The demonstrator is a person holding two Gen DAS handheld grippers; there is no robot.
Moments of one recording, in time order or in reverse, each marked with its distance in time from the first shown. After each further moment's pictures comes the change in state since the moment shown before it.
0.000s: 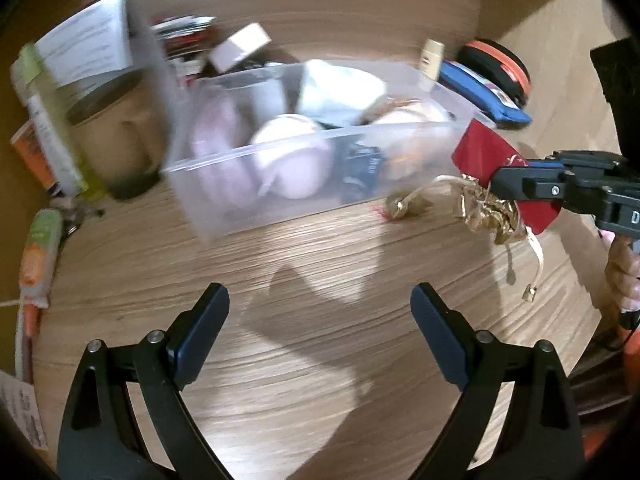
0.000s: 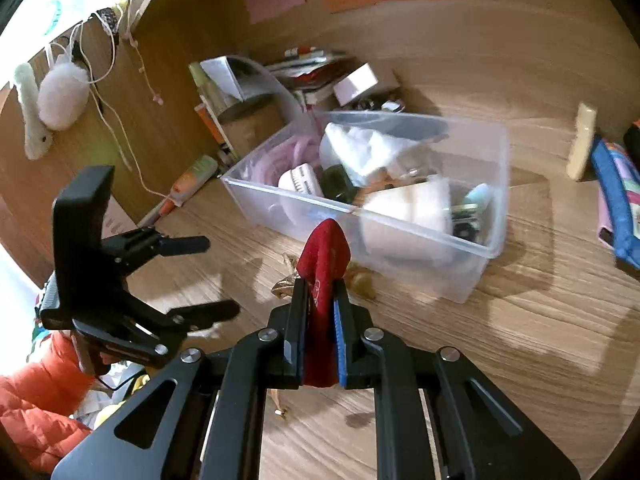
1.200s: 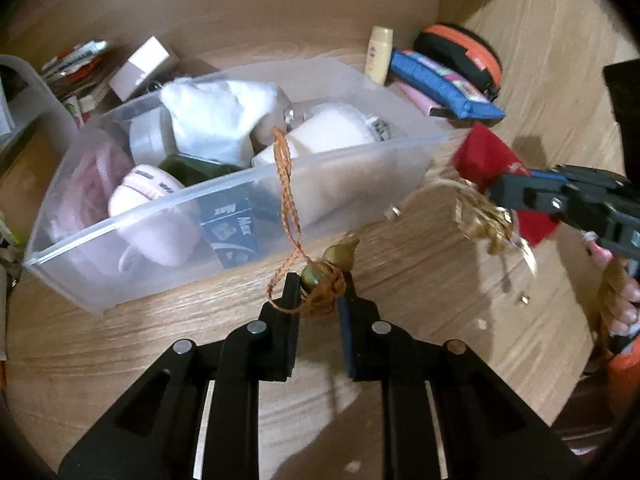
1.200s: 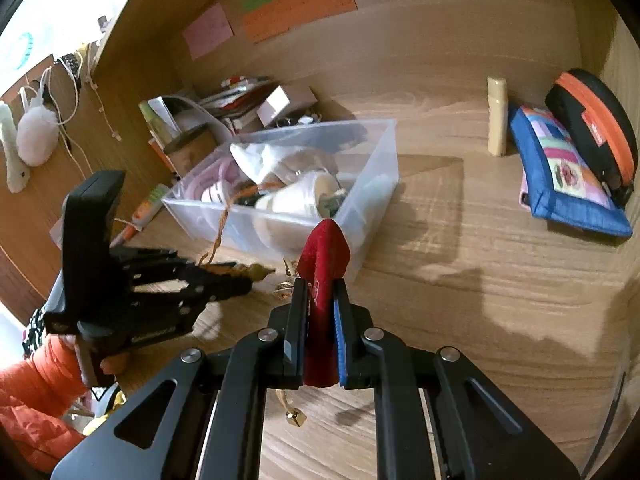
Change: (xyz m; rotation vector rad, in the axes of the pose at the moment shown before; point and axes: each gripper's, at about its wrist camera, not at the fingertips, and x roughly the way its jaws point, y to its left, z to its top) left arm 0.039 -0.062 0.042 0.046 -0.002 -0.084; right arm -0.037 -0.067 -0.022 0.104 -0.089 -0.089
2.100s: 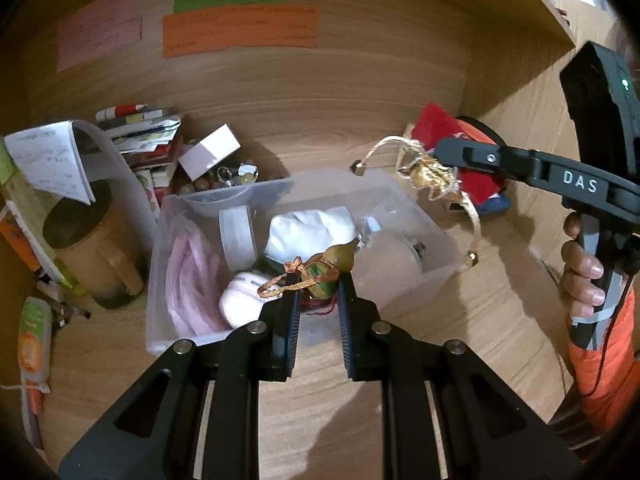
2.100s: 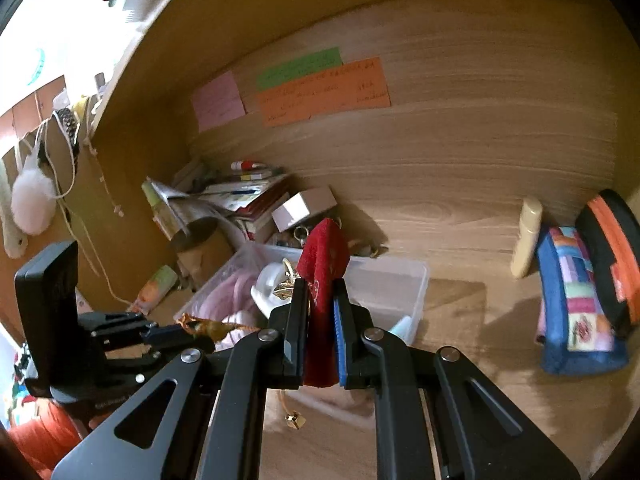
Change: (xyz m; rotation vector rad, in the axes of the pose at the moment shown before) left arm -0.058 0.039 0.046 -0.066 -0.181 0.034; right arm 0.015 0.026 0.102 -0.027 -0.170 0.002
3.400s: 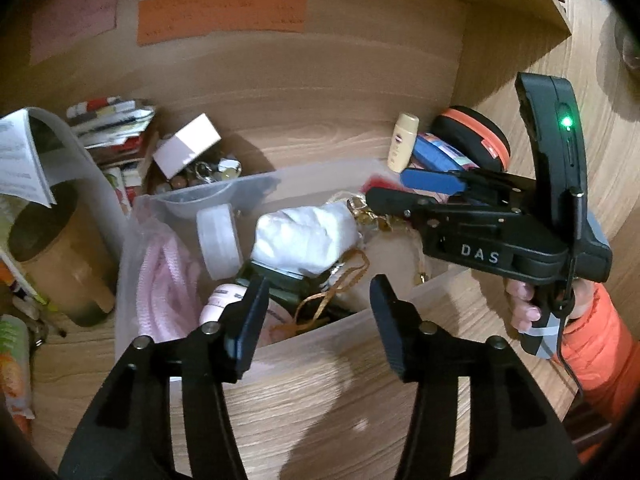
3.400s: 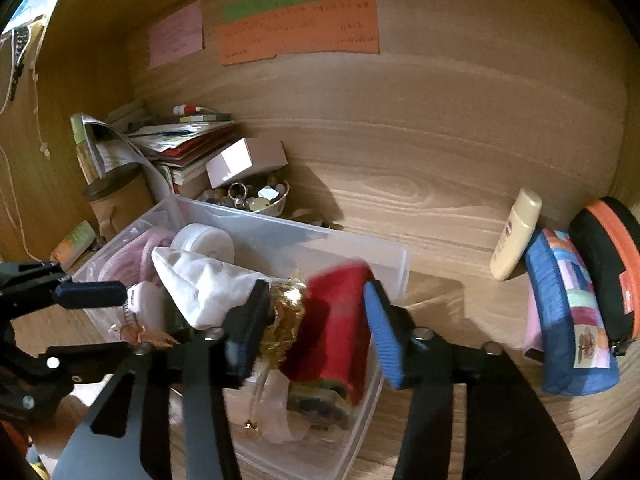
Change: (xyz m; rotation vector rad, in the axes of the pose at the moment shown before) left arm 0.024 0.009 -0.009 0.027 -0.007 -0.053; right arm 0.068 -0.003 -0.029 -0.140 0.045 -0.252
